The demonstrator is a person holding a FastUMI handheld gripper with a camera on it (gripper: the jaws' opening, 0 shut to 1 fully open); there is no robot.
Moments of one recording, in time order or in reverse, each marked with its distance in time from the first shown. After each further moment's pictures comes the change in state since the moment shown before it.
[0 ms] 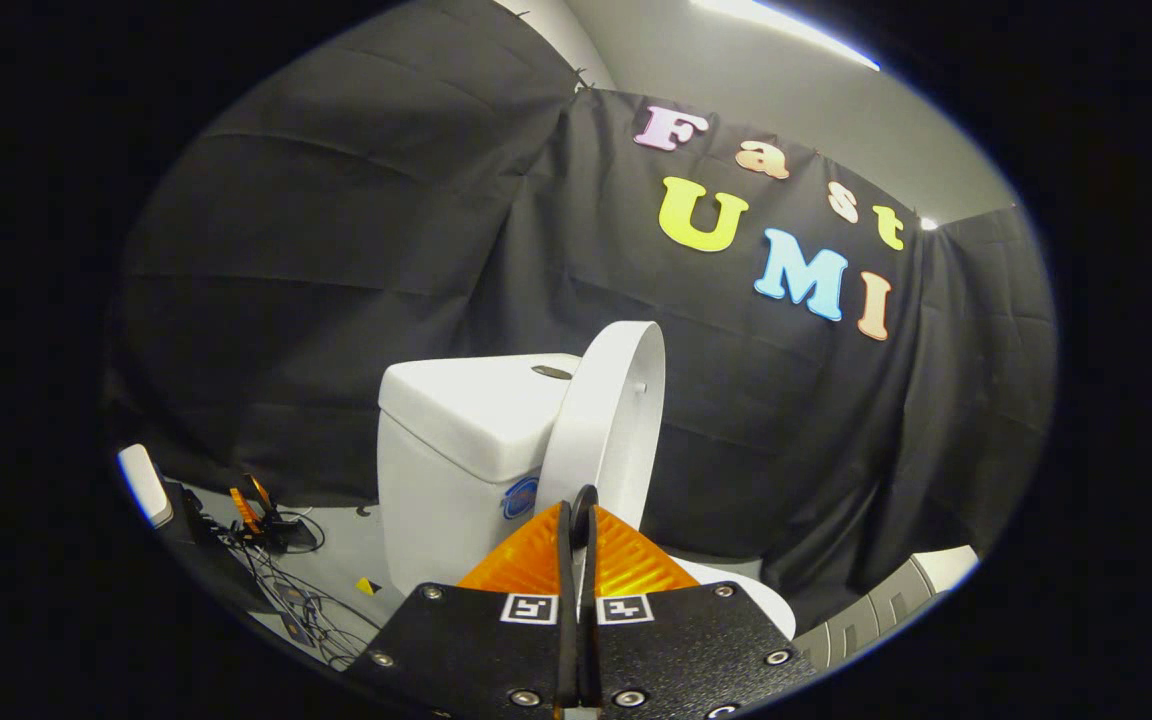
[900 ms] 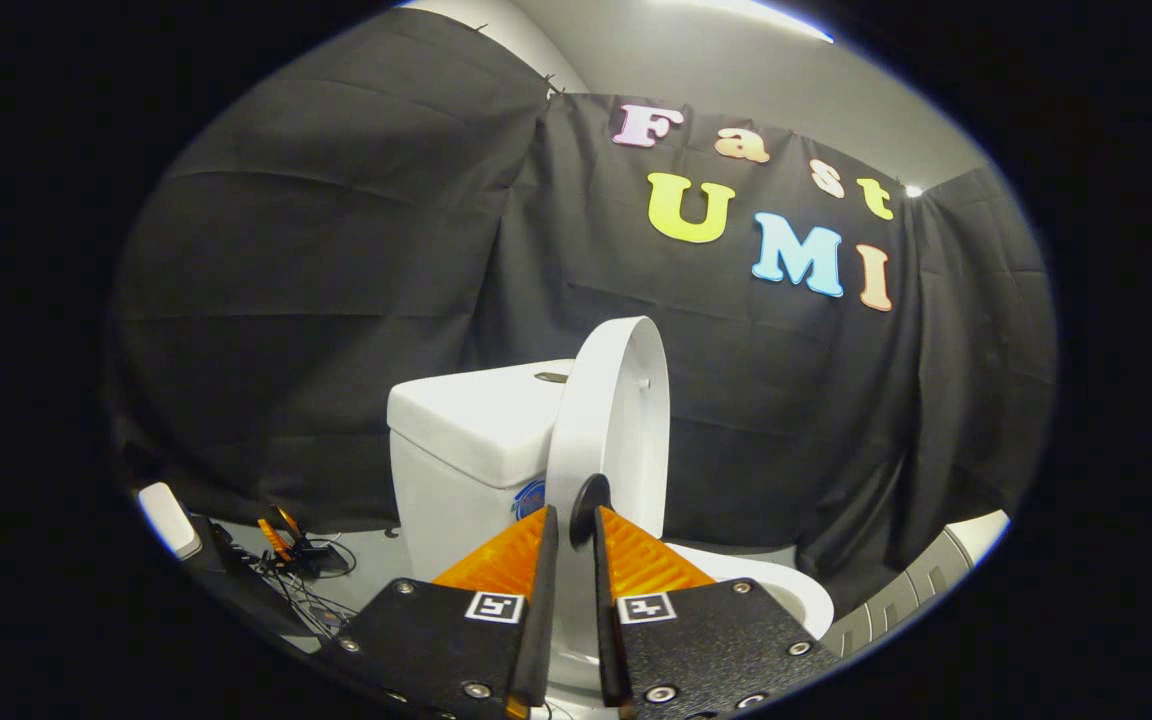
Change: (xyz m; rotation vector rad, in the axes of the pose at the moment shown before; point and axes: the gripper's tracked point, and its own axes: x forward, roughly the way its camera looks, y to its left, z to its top) arm -0.006 -0.001 -0.003 0.096 -0.002 0.037
